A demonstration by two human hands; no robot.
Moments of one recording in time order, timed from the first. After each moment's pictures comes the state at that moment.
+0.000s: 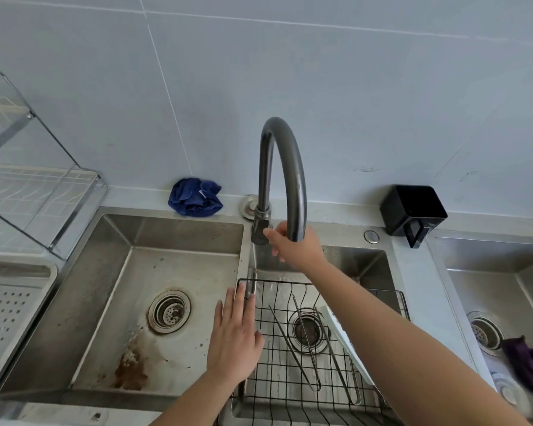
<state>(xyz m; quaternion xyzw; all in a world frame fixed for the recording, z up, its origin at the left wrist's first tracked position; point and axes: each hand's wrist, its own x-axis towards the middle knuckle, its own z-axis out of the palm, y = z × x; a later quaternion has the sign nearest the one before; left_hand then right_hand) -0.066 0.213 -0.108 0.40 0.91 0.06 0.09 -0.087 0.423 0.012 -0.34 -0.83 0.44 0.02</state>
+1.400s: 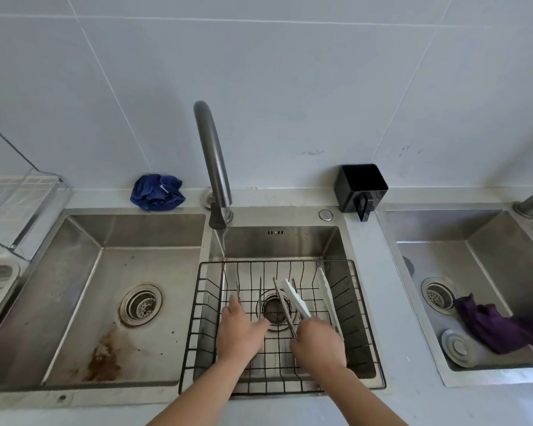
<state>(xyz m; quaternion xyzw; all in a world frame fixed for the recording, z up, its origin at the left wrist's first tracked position) 0.018 0.272 -0.087 0.13 0.92 0.23 0.28 0.140 0.375 -0.092 -0.41 -0.88 0.19 -0.14</state>
